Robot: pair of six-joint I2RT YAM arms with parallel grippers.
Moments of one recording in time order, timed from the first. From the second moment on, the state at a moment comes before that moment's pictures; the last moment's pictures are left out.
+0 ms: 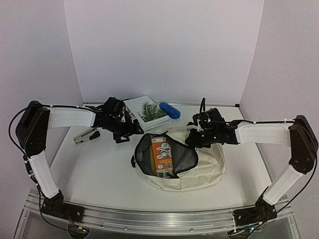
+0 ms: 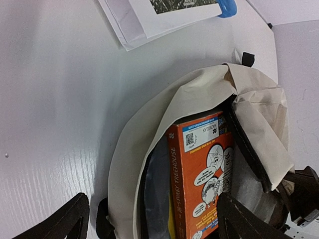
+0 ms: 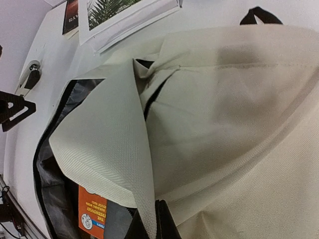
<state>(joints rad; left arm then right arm) -0.60 1.79 1.21 -0.30 0.30 -0.79 0.68 1.61 1.01 -0.20 -0.05 0.61</state>
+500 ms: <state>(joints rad) -0.62 1.96 1.27 -0.34 0.40 -0.76 0.60 1.64 0.90 -0.06 -0.15 0.76</state>
